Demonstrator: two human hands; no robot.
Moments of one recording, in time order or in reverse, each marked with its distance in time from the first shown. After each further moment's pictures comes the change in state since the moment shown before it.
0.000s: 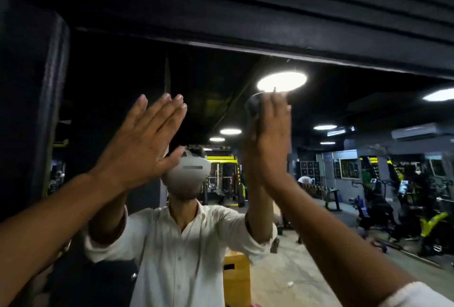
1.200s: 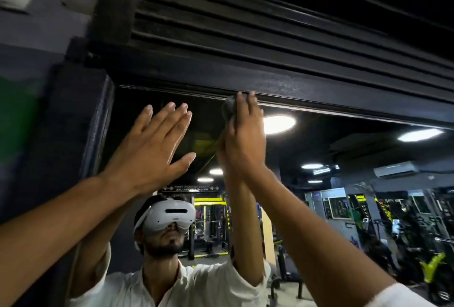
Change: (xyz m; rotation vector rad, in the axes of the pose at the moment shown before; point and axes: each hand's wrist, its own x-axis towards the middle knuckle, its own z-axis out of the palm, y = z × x) left_hand 0.036 -0.093 0.001 -0.137 0.048 -0.075; right_hand 0.083 -0.101 0.078 0.018 -0.011 0.009
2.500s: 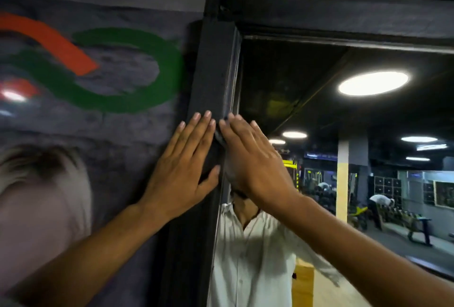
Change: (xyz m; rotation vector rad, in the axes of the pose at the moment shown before) left_hand -0.211 -0.035 -0.038 -0.021 -0.013 -0.178; right_hand -0.173 -0.117 0.044 0.057 -0.433 -0.618
